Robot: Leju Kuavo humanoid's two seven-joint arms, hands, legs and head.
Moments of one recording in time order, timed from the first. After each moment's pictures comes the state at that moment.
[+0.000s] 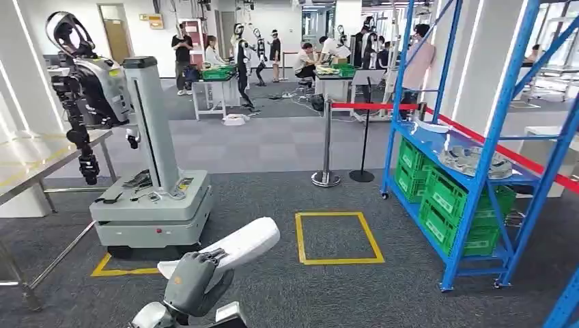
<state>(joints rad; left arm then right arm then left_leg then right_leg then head) -0.77 -0.05 -0.53 -0.82 -0.85 0.29 -0.51 -0.08 0.25 -1.14 -0.19 1.10 -0.58 -0.26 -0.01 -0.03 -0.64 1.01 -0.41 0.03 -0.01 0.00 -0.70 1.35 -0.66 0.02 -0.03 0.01</state>
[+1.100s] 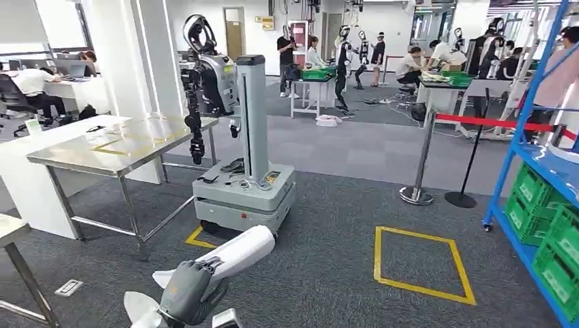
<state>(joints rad) -0.72 -0.03 -0.52 -0.84 -0.86 0.30 -0.49 -0.07 0.25 -1.14 -0.18 1.12 -0.58 -0.27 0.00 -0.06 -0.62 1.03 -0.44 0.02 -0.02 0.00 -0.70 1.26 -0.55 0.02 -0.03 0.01</state>
